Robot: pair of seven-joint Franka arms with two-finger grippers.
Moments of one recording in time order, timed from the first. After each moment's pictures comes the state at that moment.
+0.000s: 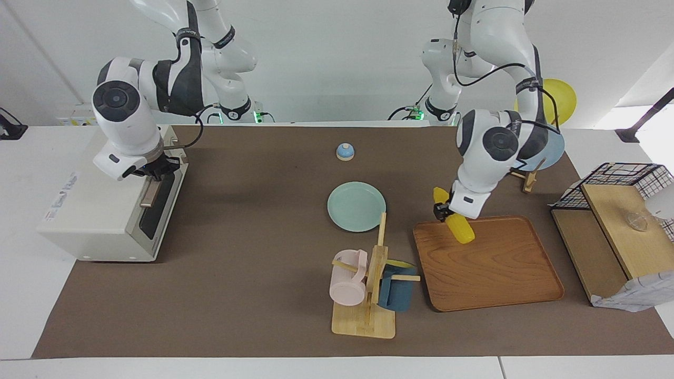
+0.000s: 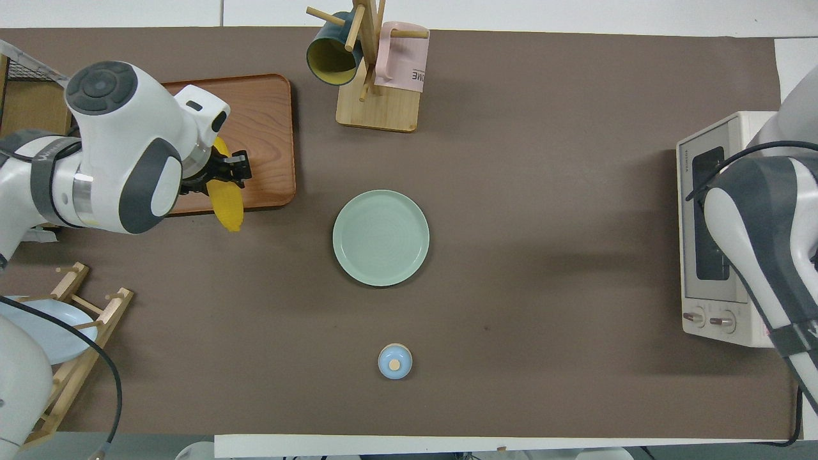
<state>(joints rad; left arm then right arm) -0.39 0.29 0.13 -1.86 -0.02 2.06 -0.38 -0.09 0.04 0.06 -1.83 -0.21 1.62 -0.15</state>
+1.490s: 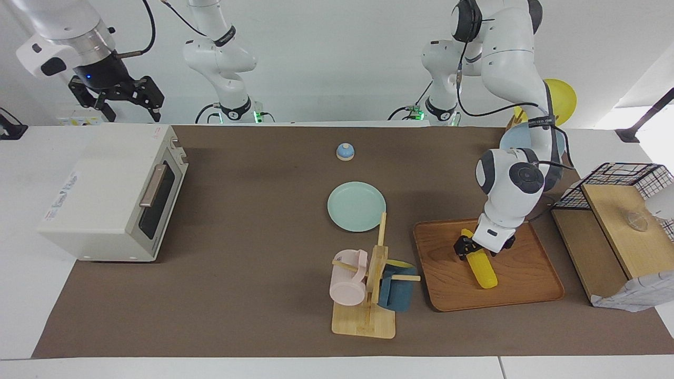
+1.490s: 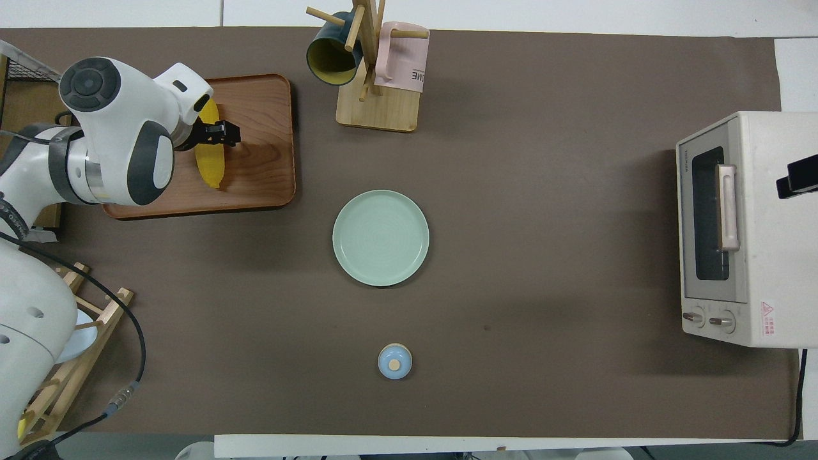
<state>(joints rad) -0.31 0.42 0.13 -1.77 -0.02 2.26 -0.18 -0.06 -0.02 -0.02 -1.44 -0.03 1.34 -0.08</state>
